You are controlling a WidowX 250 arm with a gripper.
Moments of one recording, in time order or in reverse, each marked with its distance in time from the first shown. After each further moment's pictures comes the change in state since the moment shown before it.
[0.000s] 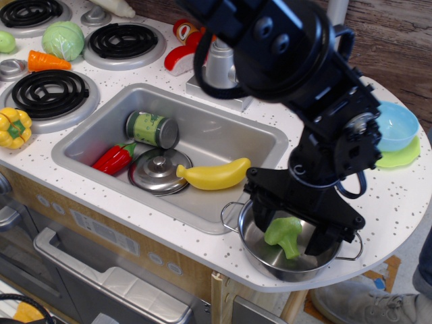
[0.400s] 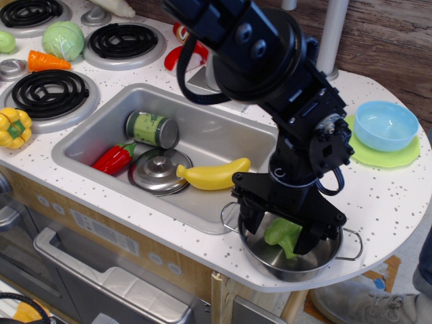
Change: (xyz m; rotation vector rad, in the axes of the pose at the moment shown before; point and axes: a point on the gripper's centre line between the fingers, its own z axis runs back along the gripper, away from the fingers) arm 0.003 0.009 -0.013 -0.026 0.006 0.008
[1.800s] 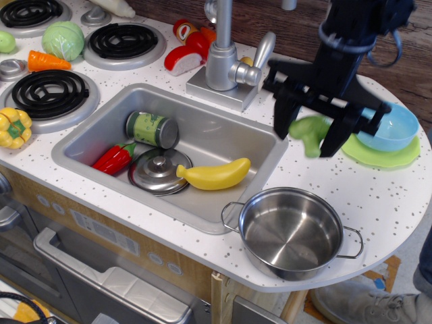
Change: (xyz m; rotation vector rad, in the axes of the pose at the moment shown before) arm 0.071 0.004 0.066 0.081 0.110 -0.054
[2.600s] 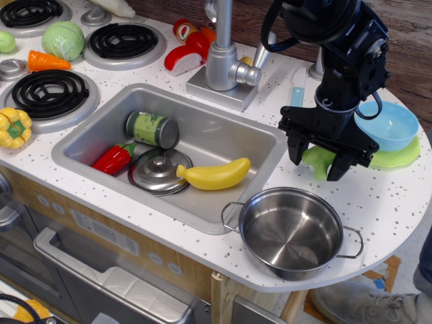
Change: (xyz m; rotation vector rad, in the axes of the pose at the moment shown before) arm 0.037 -0.014 -0.073 -0.065 -0.161 -0.027
